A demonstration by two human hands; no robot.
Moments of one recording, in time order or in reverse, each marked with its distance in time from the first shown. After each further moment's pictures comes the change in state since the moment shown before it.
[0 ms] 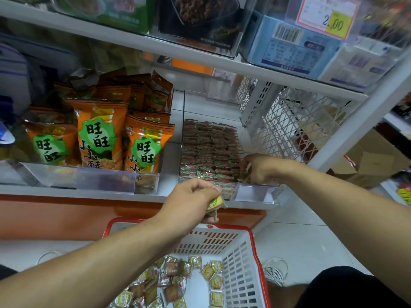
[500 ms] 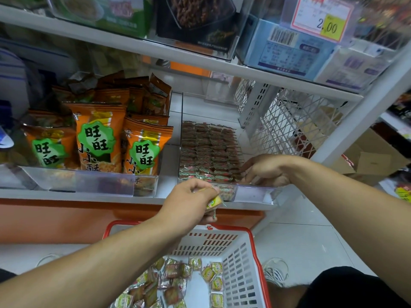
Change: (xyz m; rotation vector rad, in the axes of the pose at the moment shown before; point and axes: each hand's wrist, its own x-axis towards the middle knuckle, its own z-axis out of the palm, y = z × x) left_hand 0.004 -0.001 0.000 0.011 0.027 0.000; right_hand 0.006 0.024 -0.002 0.714 -0.228 0.158
